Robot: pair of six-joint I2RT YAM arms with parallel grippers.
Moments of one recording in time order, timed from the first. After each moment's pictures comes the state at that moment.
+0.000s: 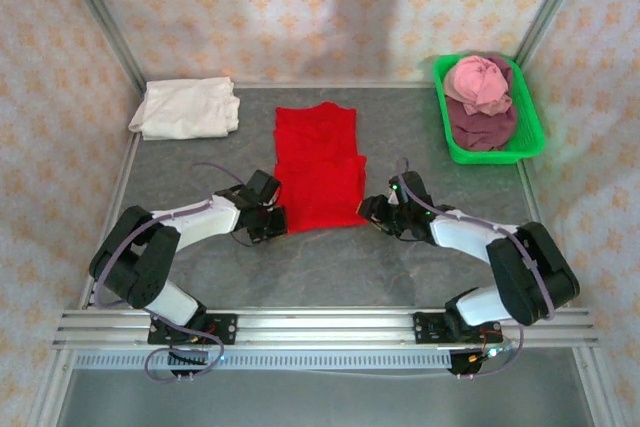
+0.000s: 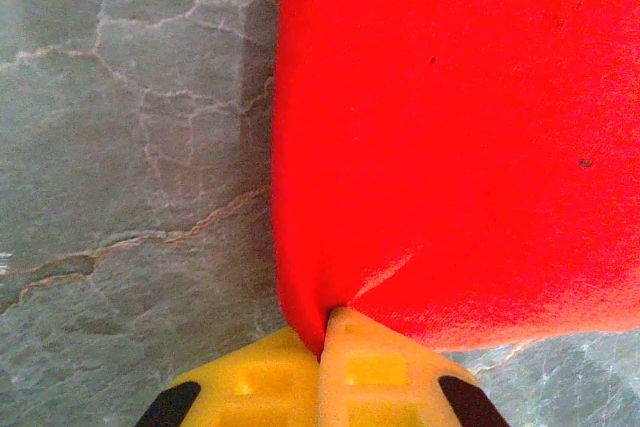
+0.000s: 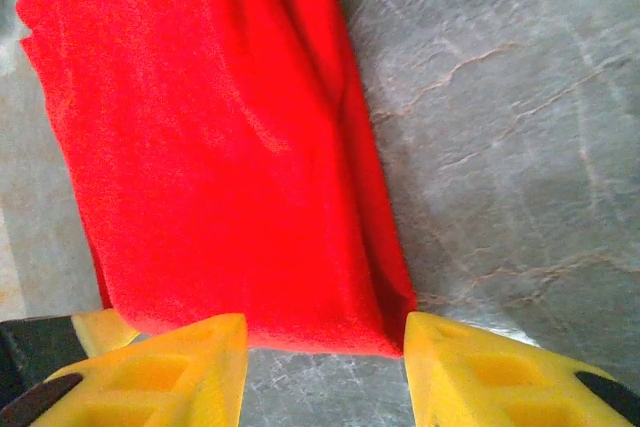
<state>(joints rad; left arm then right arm) -0.48 1.53 0.74 -0.41 0.20 -0.80 0.45 1.41 0.55 0.00 -0.37 0.92</state>
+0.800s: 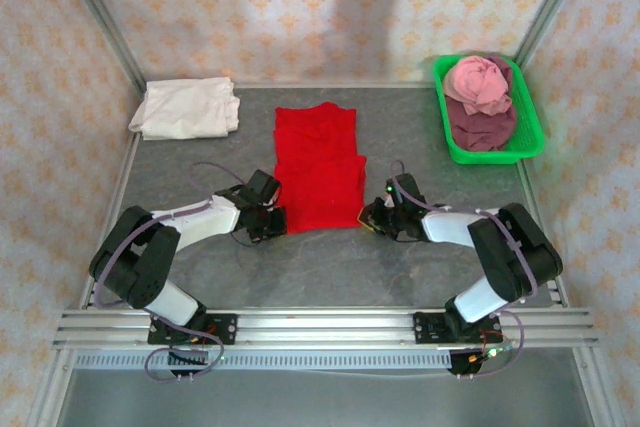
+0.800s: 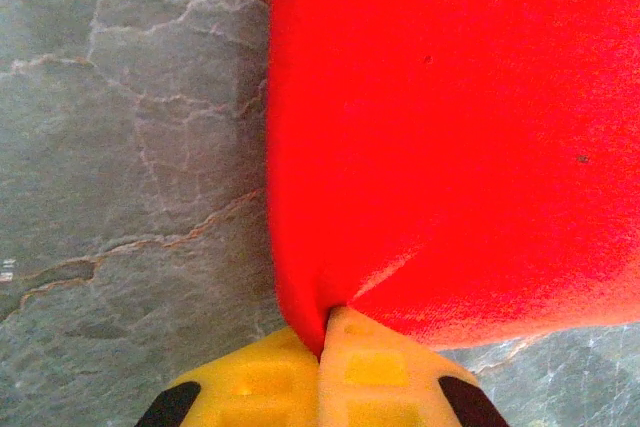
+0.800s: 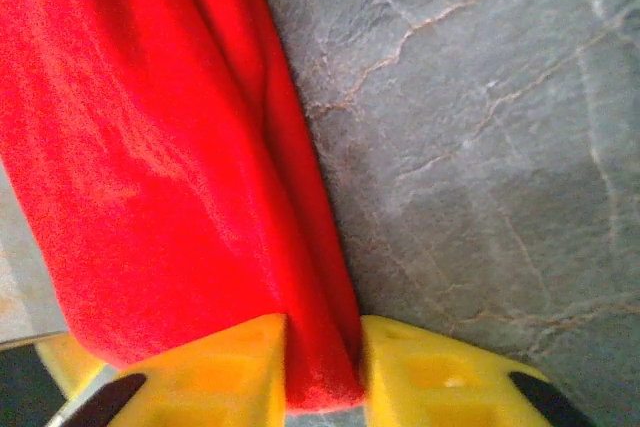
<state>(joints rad) -0.48 1.53 0.74 -0.41 0.20 -0.77 0.45 1.55 0.56 0.07 -0.39 0.98</state>
